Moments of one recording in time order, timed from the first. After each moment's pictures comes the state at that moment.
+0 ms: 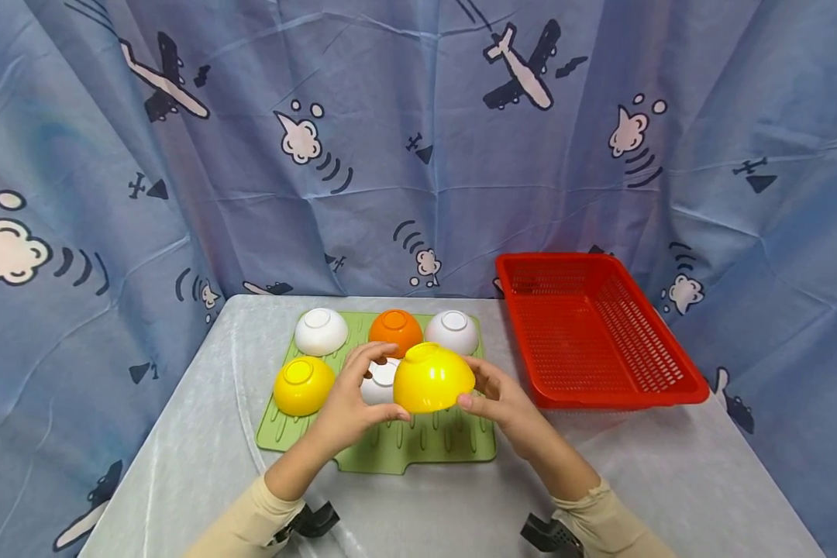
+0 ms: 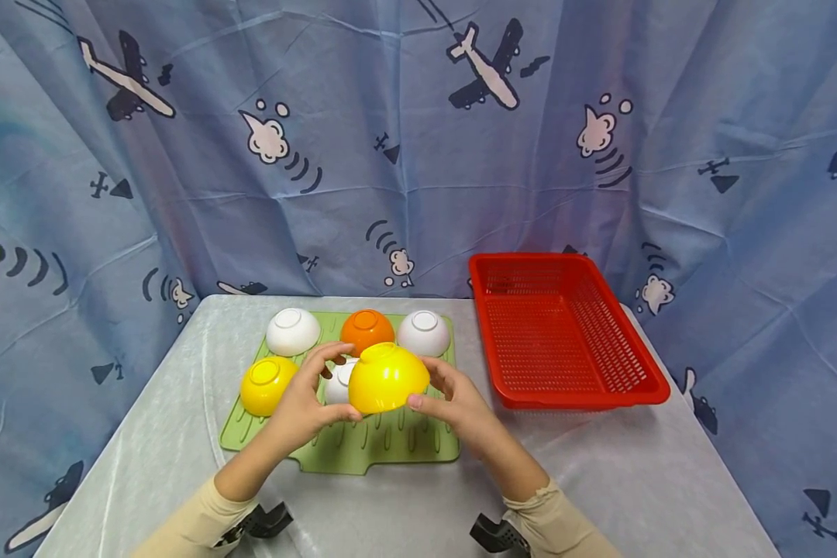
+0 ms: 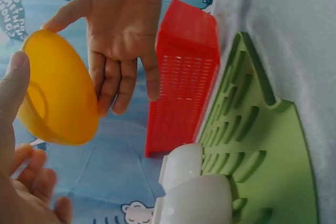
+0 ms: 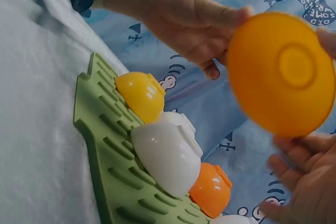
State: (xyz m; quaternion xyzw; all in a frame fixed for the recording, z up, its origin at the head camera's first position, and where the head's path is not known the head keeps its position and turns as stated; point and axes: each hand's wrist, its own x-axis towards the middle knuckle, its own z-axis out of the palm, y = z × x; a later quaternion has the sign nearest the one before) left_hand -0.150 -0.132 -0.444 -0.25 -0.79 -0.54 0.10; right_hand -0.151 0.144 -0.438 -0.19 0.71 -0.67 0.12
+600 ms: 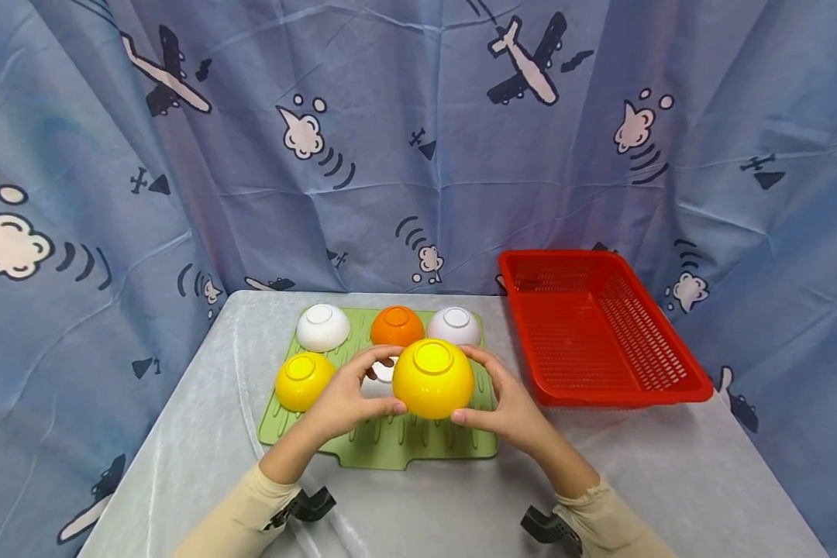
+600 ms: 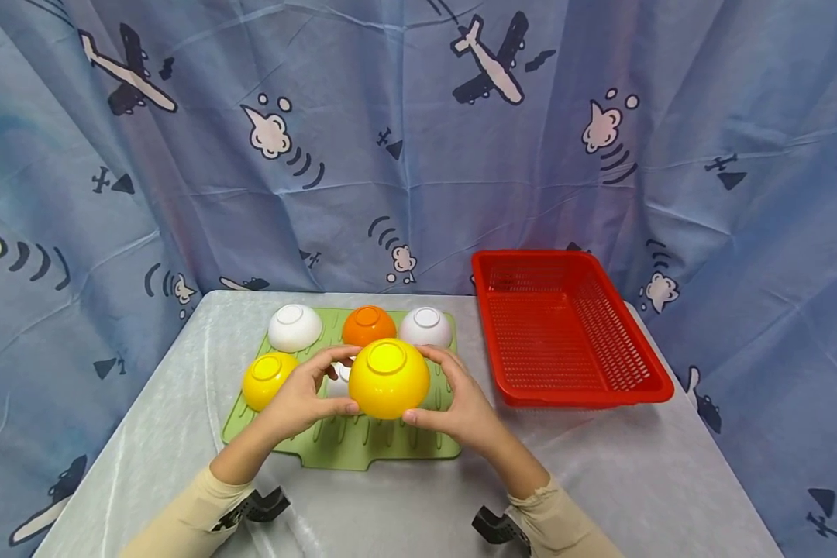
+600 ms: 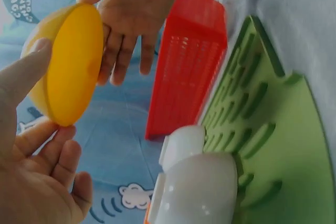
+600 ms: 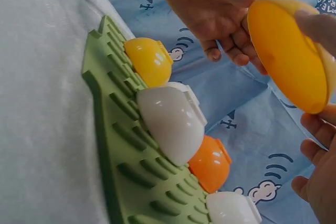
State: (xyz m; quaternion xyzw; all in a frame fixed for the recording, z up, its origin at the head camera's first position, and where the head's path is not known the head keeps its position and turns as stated) left_hand -0.162 -0.144 -0.442 -0.24 -0.81 -0.53 0.00; right_hand -0.152 0.146 -0.447 -0.23 0.79 -0.57 0.01
